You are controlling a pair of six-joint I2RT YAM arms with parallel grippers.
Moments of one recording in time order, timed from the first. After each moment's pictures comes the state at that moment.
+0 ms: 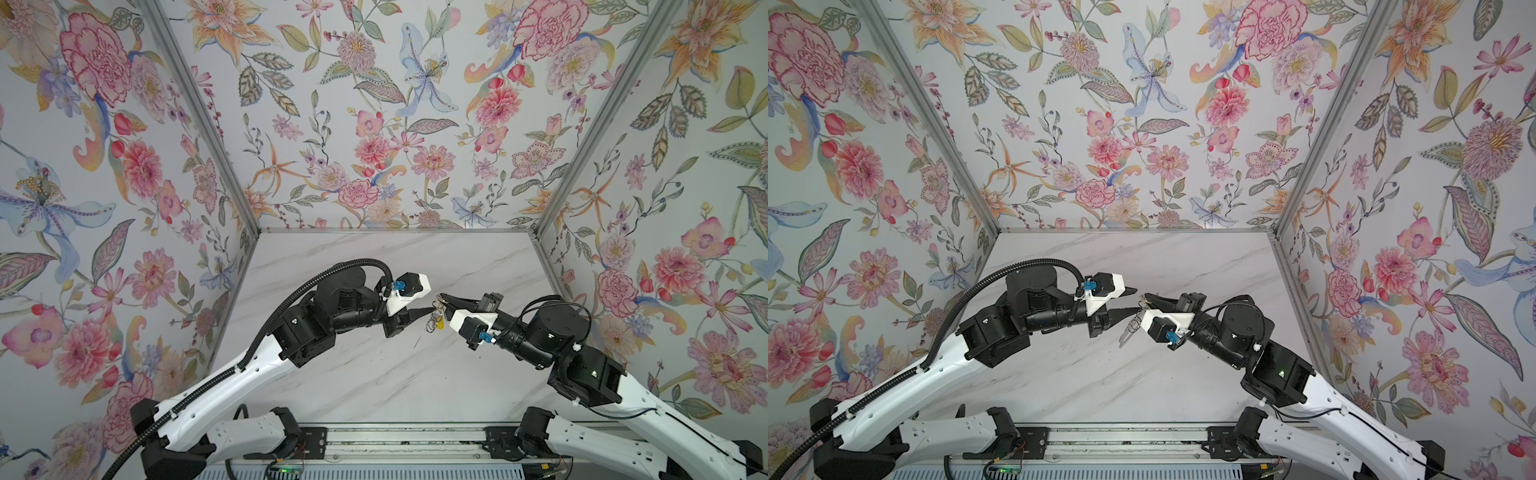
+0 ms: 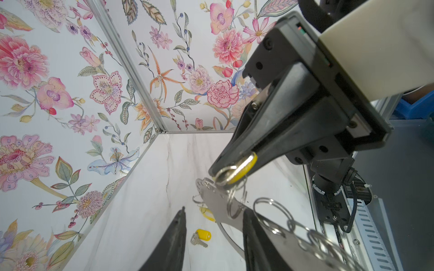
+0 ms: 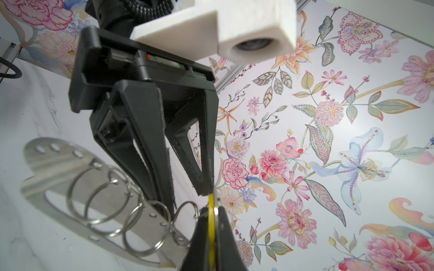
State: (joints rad) left arm -0.91 1.14 1.24 -0.31 0.36 0.31; right arm 0.98 0.78 0.98 -0.21 -0.01 -0.79
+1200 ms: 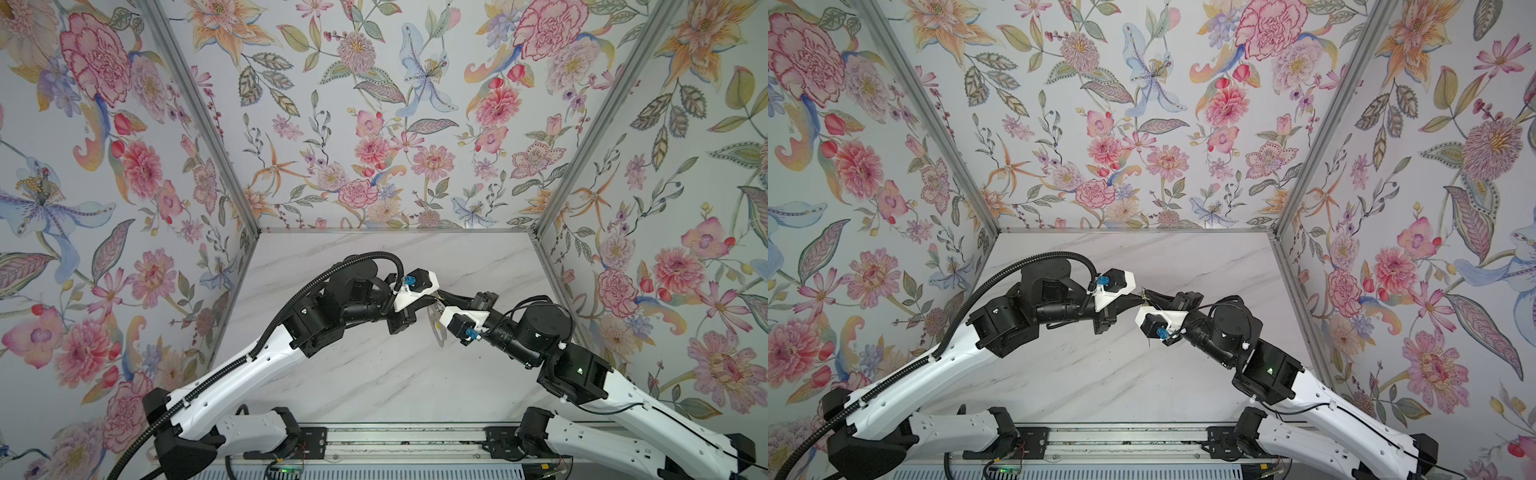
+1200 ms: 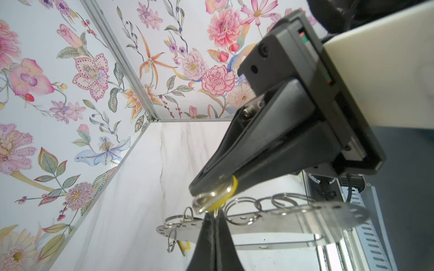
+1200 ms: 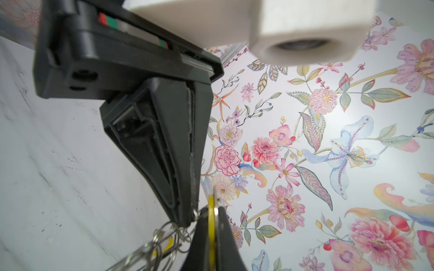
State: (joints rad) left arm -0.91 1.23 1.33 -0.44 0.36 0.35; right arm 1.00 0.82 0.94 -0.16 0.11 -0.85
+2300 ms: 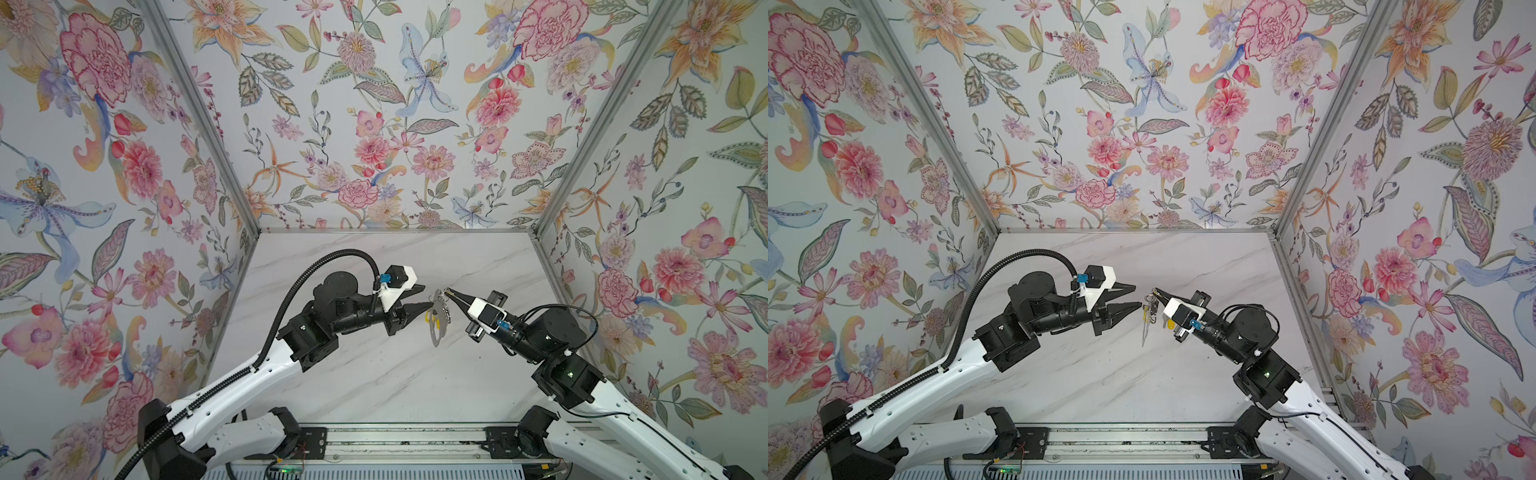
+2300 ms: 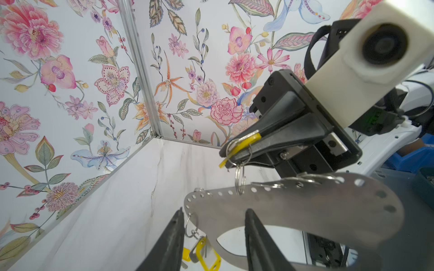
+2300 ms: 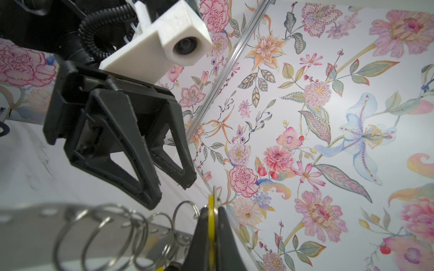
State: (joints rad) left arm -0.86 1.11 1.01 0.04 0.41 0.06; right arm 0.72 0.71 0.71 0.19 -0.27 -0.49
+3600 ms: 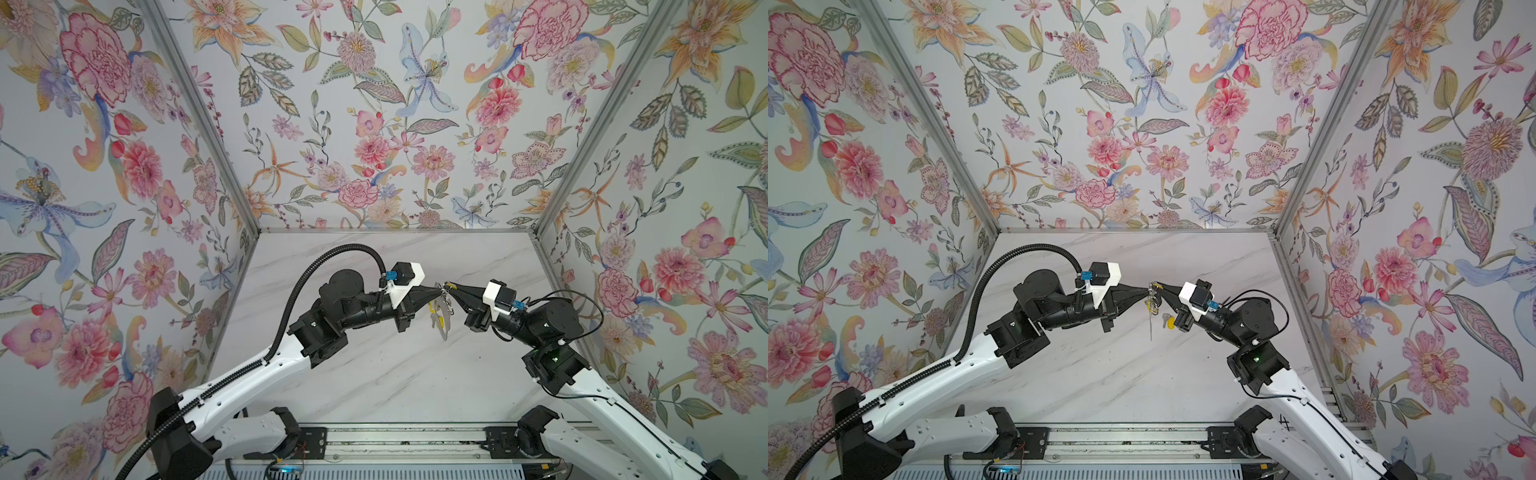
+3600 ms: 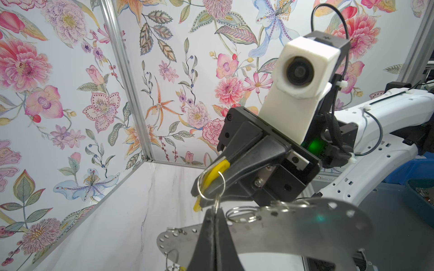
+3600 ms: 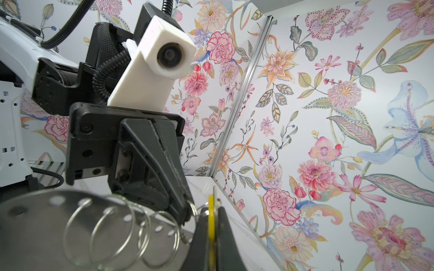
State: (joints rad) left arm -0.88 1.17 1.05 0.14 0.44 0.06; right arm 0.58 0.82 0.68 0.43 -0.57 -0.23
